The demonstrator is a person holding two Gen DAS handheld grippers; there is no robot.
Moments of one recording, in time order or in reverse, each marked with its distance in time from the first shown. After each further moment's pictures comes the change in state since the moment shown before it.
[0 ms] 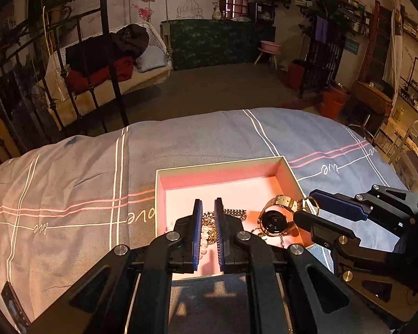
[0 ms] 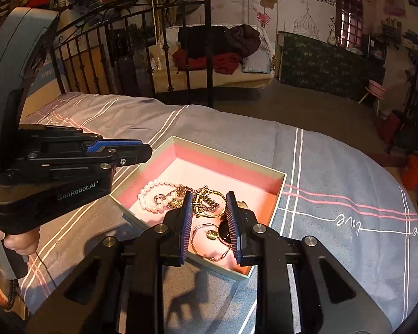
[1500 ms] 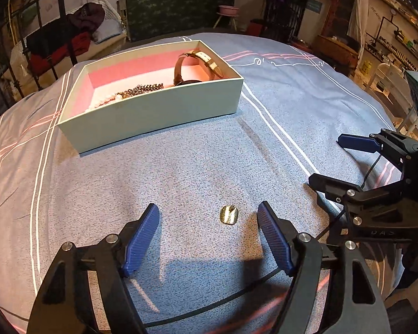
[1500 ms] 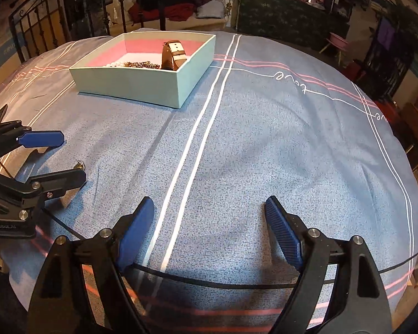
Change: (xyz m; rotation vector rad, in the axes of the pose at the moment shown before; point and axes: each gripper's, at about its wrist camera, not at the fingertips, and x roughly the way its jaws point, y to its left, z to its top) left arm -0.007 -0.075 -0.155 0.137 0.167 -0.159; right arm -0.049 -0.030 -0.160 0.104 0.236 -0.208
